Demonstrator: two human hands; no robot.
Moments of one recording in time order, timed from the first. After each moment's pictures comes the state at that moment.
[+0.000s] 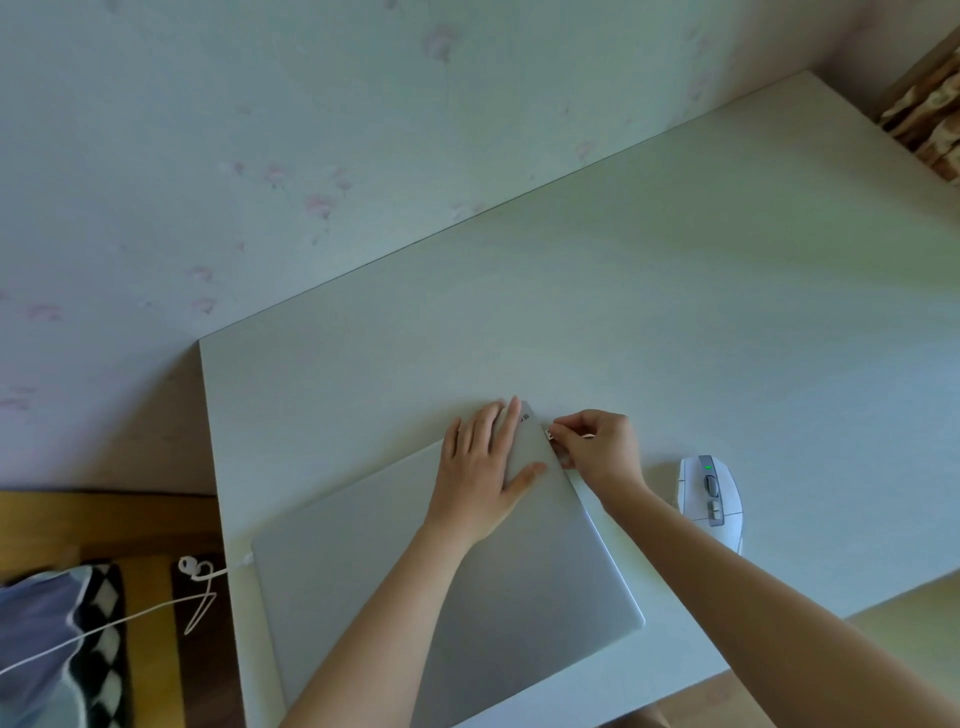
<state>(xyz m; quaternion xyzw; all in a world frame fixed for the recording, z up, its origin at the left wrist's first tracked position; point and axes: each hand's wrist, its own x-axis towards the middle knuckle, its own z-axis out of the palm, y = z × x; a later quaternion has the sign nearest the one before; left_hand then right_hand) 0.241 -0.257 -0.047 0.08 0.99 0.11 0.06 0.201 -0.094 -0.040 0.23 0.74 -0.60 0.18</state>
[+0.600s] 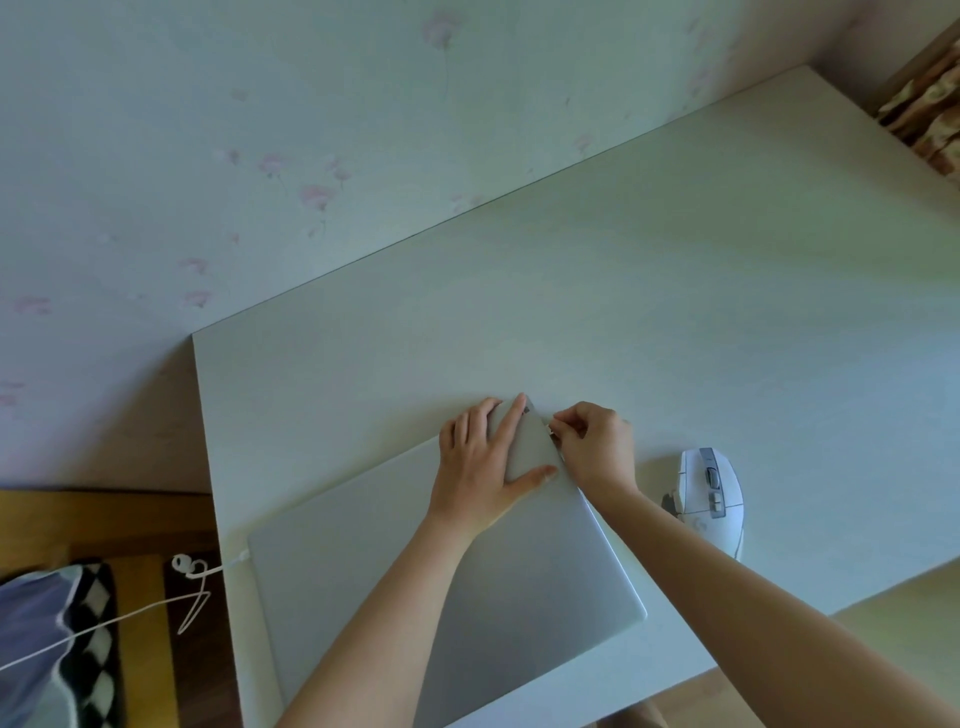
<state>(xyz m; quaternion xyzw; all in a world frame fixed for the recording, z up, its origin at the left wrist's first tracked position) 0.239 -0.256 -0.051 0.07 0.99 0.10 0.02 0.207 -0.104 -0.038 0.17 0.83 -0.52 0.13</state>
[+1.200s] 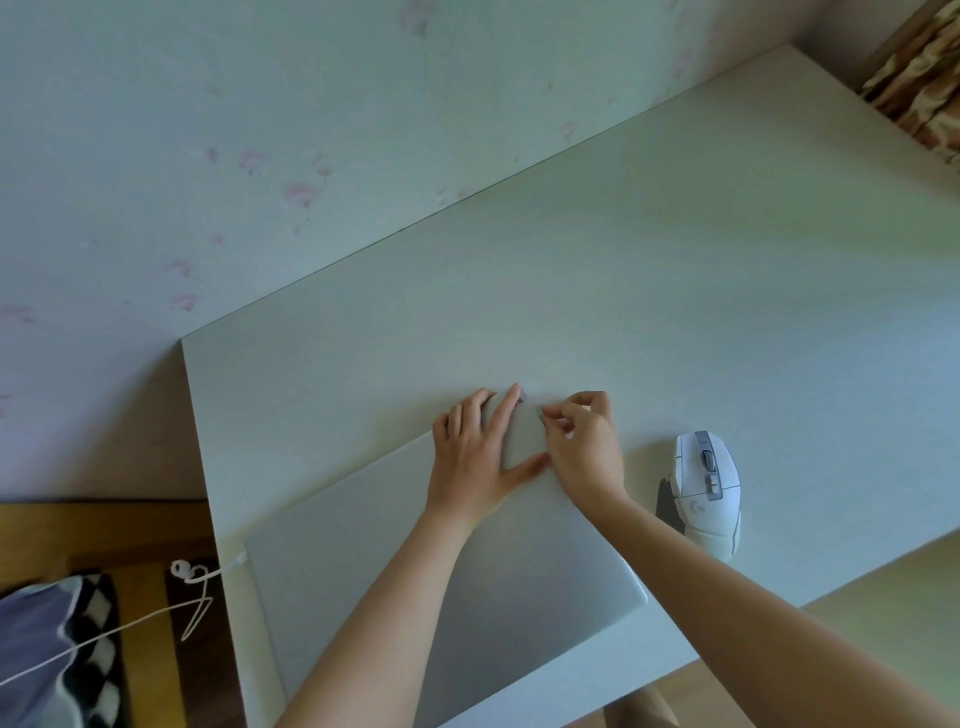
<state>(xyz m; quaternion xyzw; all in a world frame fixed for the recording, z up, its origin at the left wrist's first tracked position) 0.238 -0.254 -0.049 0.07 0.99 0.11 -0.01 0.224 -0.114 -0.042 0.15 0.86 -0.47 0.10</state>
